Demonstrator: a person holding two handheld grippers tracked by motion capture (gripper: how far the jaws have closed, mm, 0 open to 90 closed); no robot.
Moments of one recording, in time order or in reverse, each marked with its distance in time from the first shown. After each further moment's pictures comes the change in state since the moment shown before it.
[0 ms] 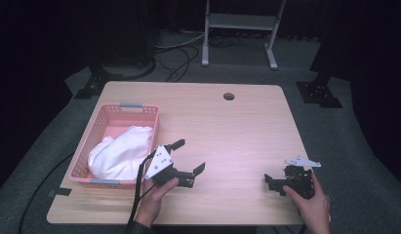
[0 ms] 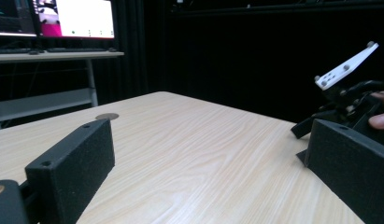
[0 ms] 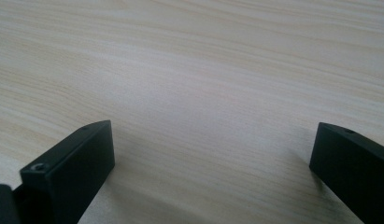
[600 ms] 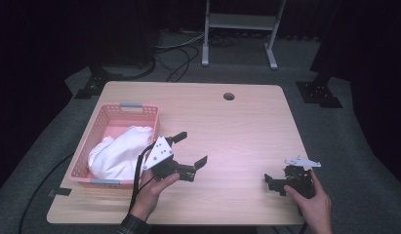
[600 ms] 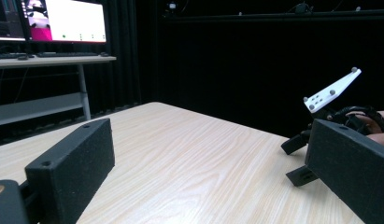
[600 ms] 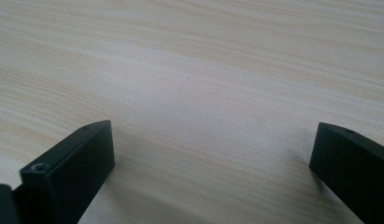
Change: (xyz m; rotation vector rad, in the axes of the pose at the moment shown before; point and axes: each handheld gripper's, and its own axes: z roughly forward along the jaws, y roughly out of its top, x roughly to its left) left arm 0.002 0.031 0.003 -0.002 -0.025 0.003; right arm 0.000 0.000 0.000 0.000 0.000 0.000
